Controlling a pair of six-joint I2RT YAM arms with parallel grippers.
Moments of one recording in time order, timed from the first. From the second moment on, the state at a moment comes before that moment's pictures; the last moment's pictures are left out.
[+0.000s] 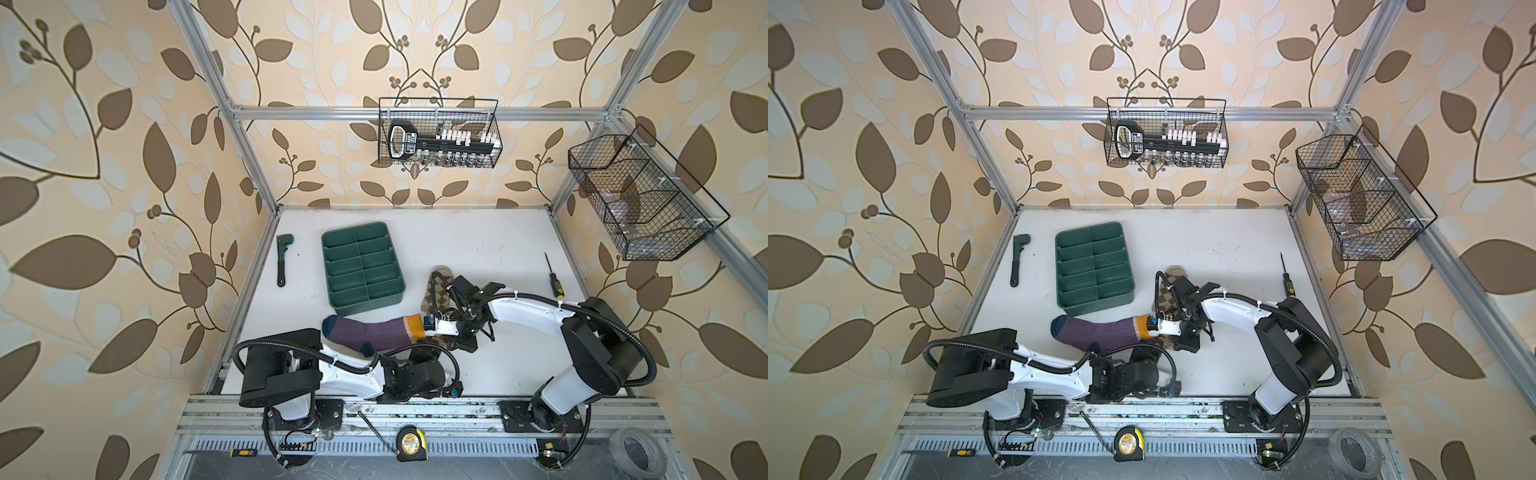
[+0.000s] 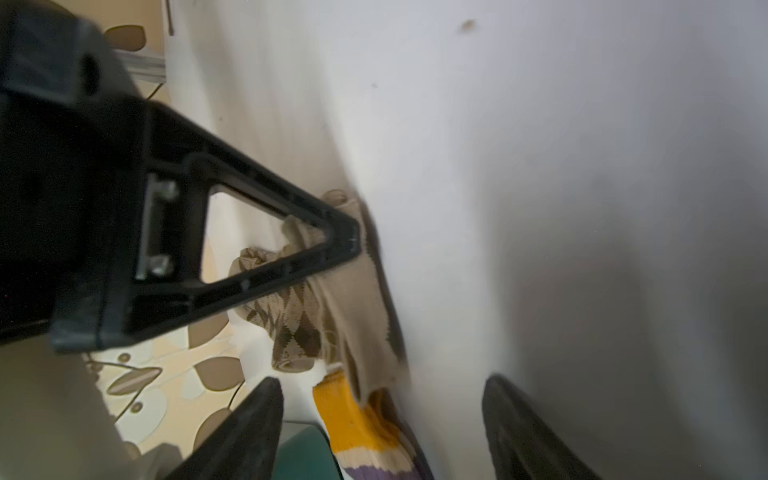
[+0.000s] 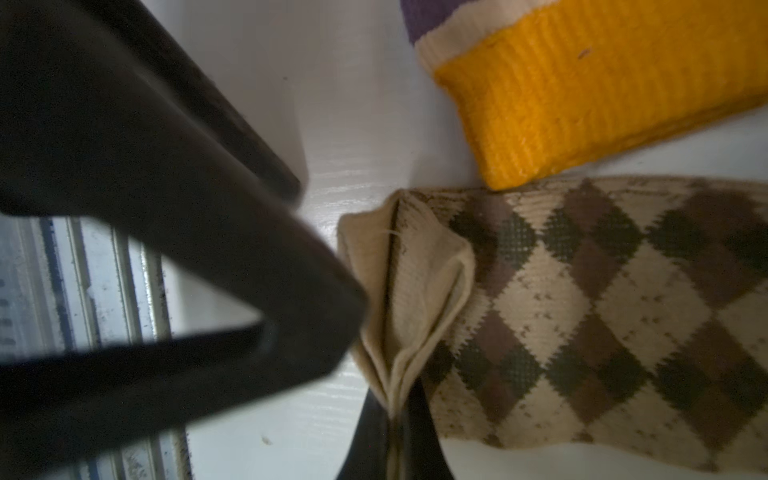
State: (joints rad) left arm -1.36 1.61 0.63 0.16 -0.56 0.86; right arm 0.63 1.61 0.88 -0.75 -0.35 -0.80
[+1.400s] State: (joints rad) left arm -1.01 1.91 1.25 -0.61 0.13 0.60; right arm 0.16 1.06 0.73 -0.27 0.12 -0.47
